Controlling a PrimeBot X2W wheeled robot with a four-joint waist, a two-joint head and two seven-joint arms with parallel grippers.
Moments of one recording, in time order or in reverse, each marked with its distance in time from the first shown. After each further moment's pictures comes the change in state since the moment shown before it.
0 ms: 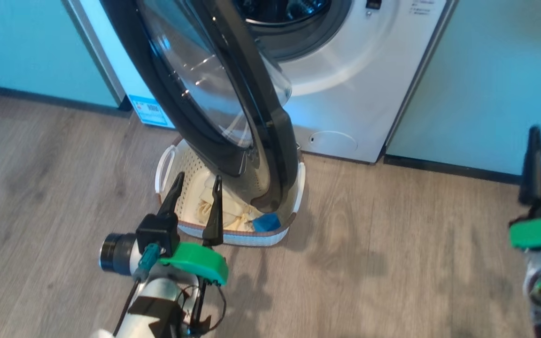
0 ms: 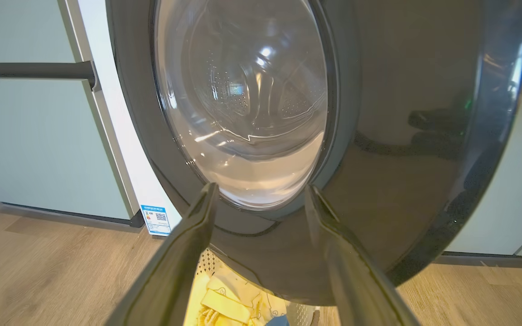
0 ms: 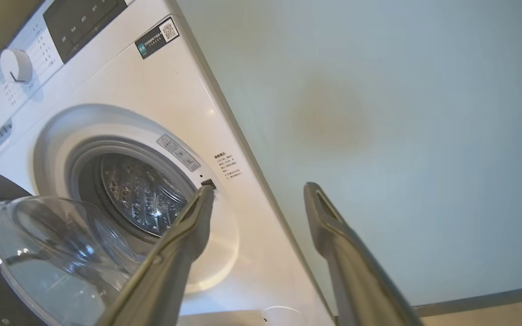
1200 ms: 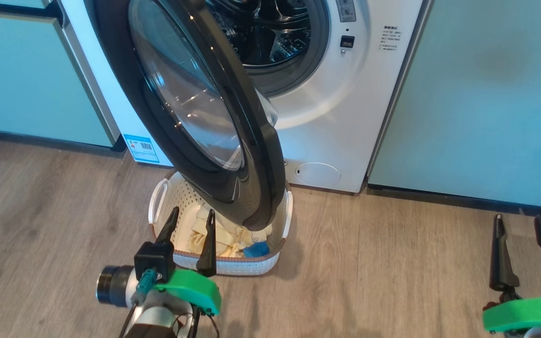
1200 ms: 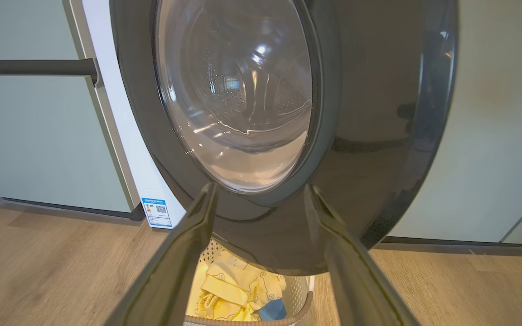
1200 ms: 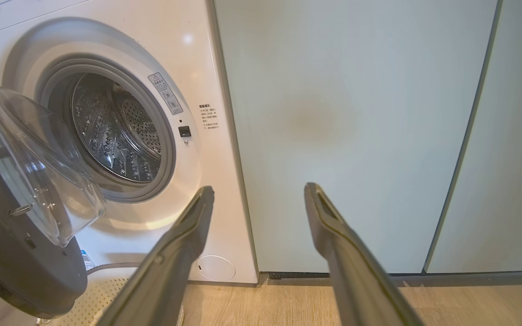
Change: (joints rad) left arm 0.089 0.002 0.017 0.044 -0.004 -0.009 0.000; right arm 0.319 0.108 -0.089 -0.135 -0.439 0.000 0.000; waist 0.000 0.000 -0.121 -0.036
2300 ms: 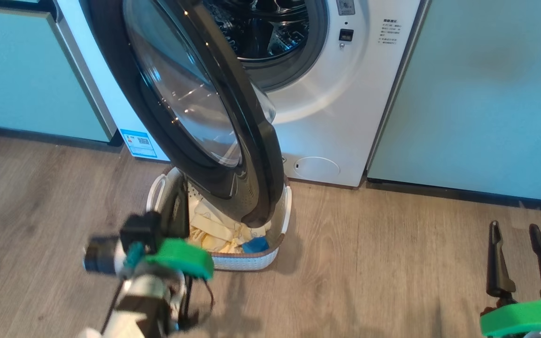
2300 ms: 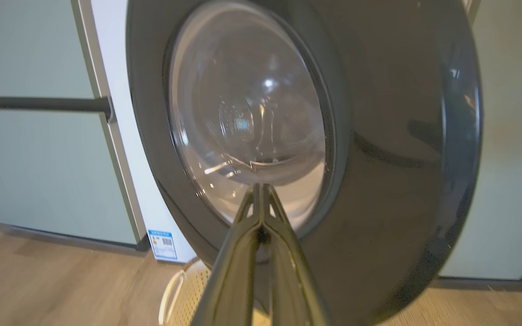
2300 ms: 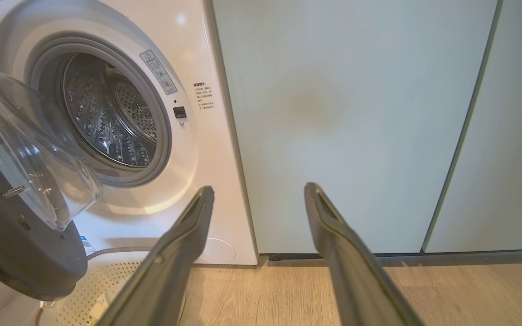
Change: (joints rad) left arm -0.076 0.017 0.028 -0.039 -0.001 0.022 0.000; right arm 0.014 0.002 0.006 0.010 0.008 0.000 0.017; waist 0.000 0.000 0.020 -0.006
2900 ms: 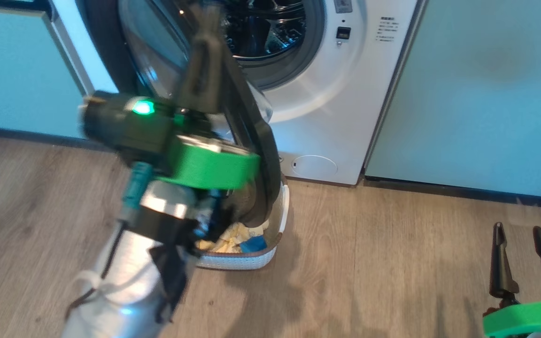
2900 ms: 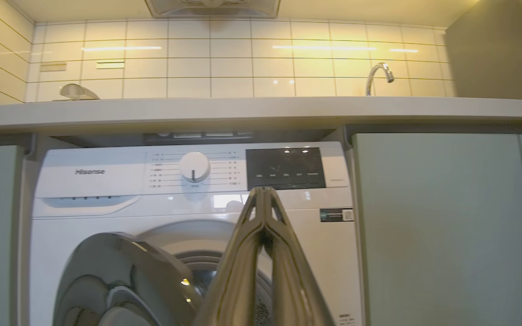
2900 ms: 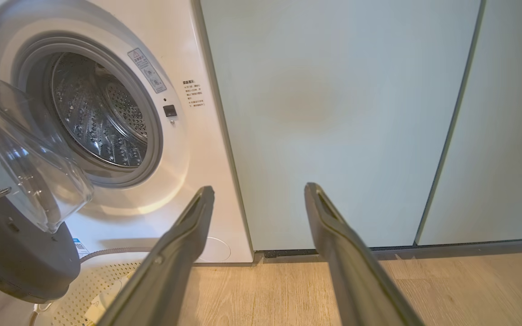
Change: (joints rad) left arm -0.334 0.016 -0.085 -0.364 0.070 0.000 0.083; right arm 0.000 0.001 -0.015 0.013 0.010 0.000 -0.006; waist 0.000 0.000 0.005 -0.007
